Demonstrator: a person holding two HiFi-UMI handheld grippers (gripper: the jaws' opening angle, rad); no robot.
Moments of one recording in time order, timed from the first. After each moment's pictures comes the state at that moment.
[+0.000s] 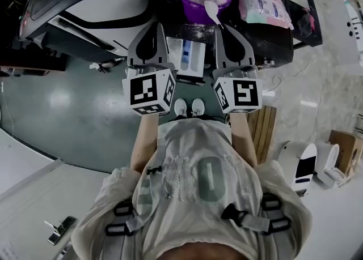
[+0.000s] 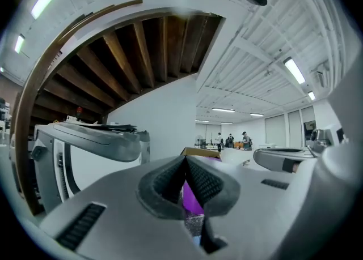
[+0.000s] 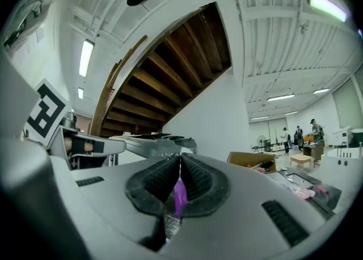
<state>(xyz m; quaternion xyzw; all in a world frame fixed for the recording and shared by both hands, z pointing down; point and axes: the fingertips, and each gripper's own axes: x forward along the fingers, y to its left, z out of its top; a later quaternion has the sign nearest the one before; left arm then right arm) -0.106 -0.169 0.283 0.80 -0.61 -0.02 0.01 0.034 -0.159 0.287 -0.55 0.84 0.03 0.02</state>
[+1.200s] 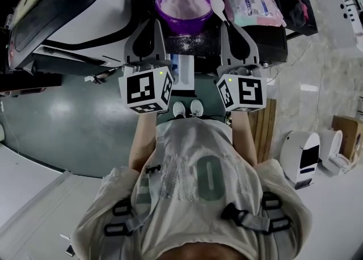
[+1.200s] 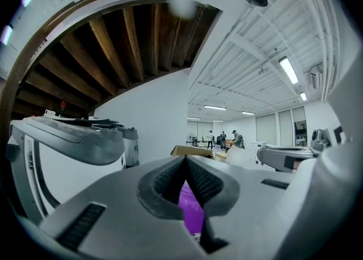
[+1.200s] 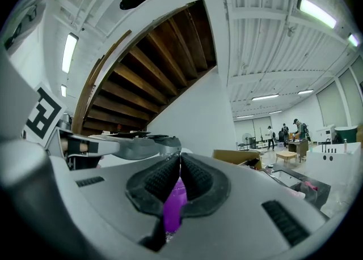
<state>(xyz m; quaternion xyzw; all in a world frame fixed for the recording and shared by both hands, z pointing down) -0.051 -0.244 0.286 0.83 -0.56 -0.01 0.01 0.103 -0.218 0.292 -0.61 0.79 0.01 0.03</state>
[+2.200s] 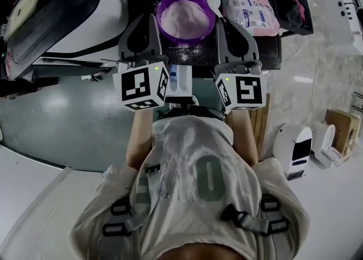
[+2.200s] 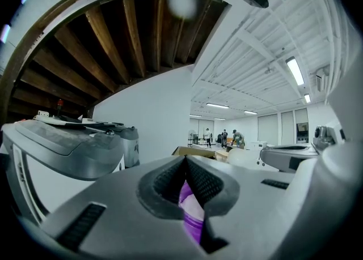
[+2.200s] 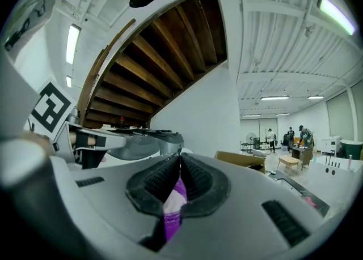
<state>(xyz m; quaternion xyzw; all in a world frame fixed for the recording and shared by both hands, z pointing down) -0.056 -0.310 0.244 0.82 -0.57 0.00 0.03 0.093 -0.277 0.248 -0.59 0.81 0.02 -0.02</state>
